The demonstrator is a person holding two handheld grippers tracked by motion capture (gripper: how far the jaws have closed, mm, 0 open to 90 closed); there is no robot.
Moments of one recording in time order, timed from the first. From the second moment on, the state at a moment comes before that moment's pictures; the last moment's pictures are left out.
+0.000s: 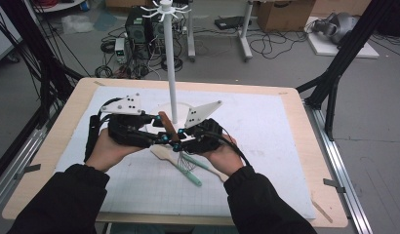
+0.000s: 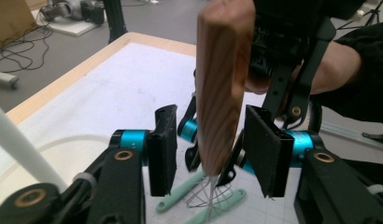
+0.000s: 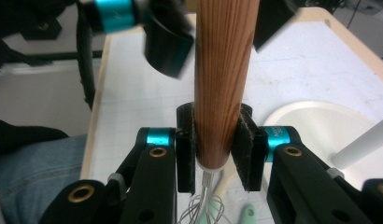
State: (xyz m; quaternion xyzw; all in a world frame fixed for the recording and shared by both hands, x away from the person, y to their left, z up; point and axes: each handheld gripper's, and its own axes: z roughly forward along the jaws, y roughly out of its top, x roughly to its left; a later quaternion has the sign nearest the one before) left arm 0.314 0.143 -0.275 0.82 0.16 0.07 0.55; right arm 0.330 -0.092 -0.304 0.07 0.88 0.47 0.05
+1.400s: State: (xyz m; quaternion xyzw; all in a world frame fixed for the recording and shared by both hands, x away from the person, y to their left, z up) left arm 0.284 0.220 -0.332 0.79 0.29 0.19 0.50; right arm 0.354 -0.113 -0.264 0.10 0.85 0.51 0.00
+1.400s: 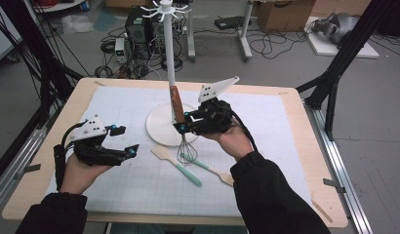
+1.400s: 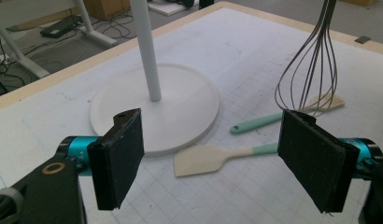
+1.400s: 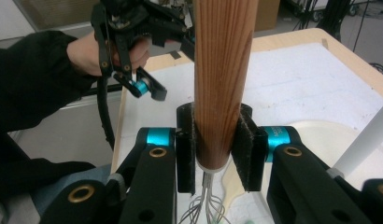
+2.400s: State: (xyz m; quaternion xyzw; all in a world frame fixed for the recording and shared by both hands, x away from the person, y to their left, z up) left arm 0.283 0.235 -0.344 0.79 0.31 0.20 0.49; right arm 0.376 -0.093 -0.216 0.10 0.85 0.52 0.01
